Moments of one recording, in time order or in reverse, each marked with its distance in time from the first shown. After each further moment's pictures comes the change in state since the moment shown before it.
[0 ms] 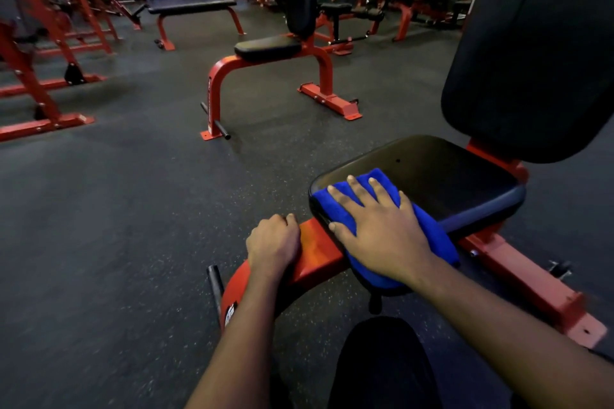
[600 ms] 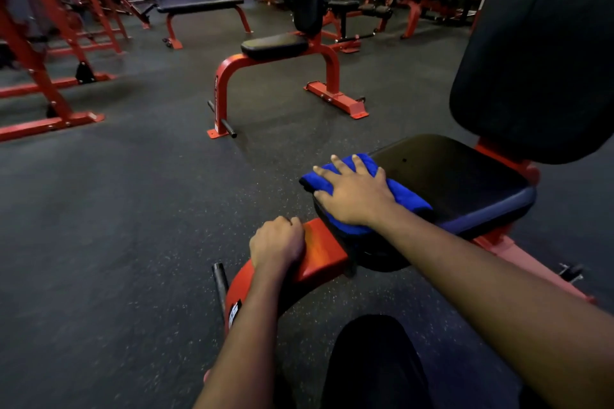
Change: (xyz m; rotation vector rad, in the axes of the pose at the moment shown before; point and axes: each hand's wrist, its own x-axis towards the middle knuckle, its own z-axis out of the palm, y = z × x) left_hand -0.003 -0.001 -0.001 0.000 -0.020 -0.041; right_hand 0.081 -0.015 -0.002 0.049 -0.205 -0.005
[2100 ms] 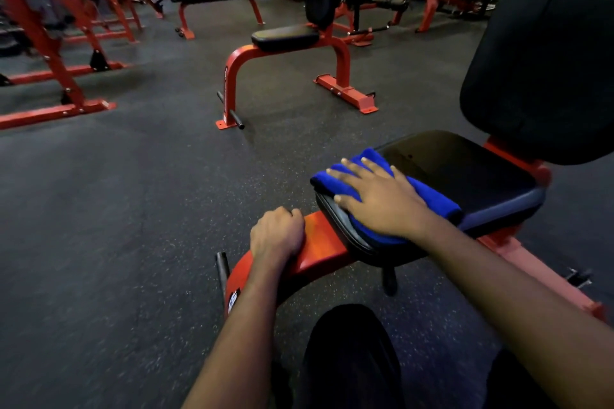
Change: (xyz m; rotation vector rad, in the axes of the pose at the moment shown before) left_hand -0.001 0.002 -0.001 -0.027 0.034 0.004; right_hand -0.030 0.037 0.003 0.051 0.078 -0.147
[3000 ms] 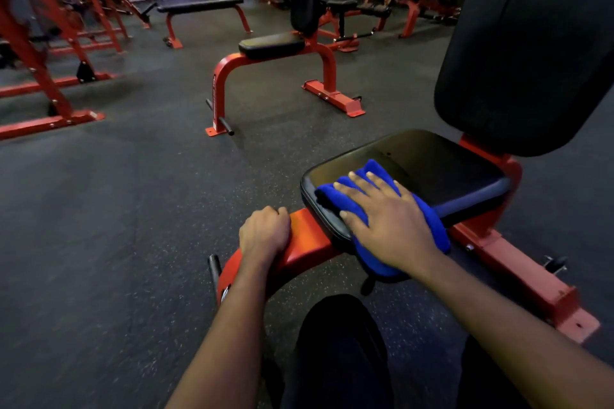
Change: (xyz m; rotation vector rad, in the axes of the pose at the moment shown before) left_hand -0.006 -0.001 -0.001 -0.006 0.001 0.007; right_hand -0.065 0.004 0.019 0.002 0.271 0.057
